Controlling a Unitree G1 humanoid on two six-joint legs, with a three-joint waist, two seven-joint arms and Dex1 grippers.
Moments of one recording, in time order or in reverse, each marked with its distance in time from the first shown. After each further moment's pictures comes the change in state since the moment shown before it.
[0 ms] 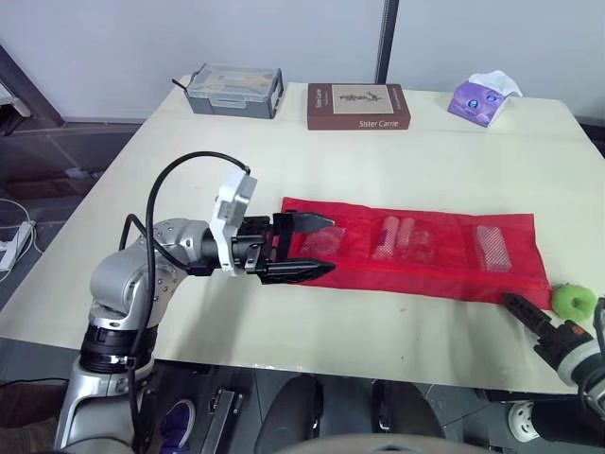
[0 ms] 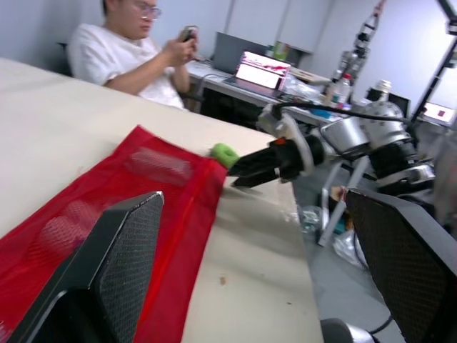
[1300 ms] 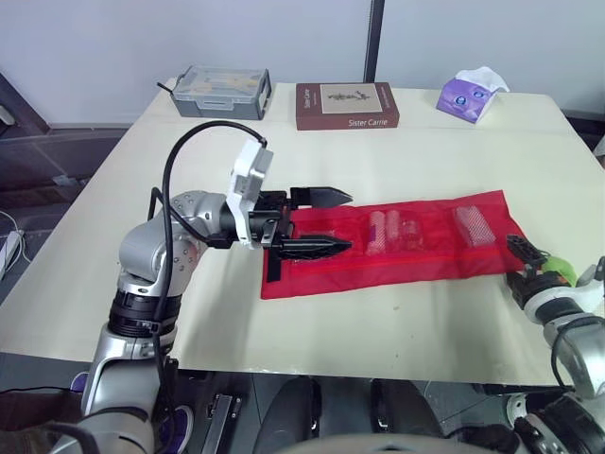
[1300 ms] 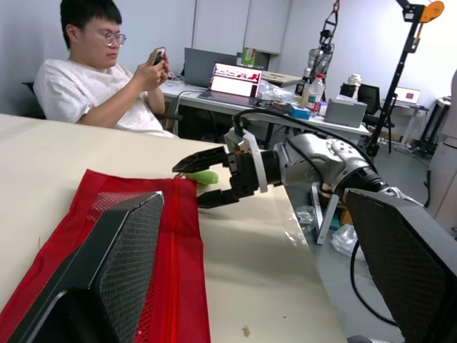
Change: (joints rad) left arm -0.155 -0.069 -0.078 0.134 0.069 -0.095 -0.029; right arm -0.171 0.065 0.171 0.278 0.581 -0.458 -0.696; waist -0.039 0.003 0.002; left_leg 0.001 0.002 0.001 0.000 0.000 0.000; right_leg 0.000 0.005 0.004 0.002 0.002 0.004
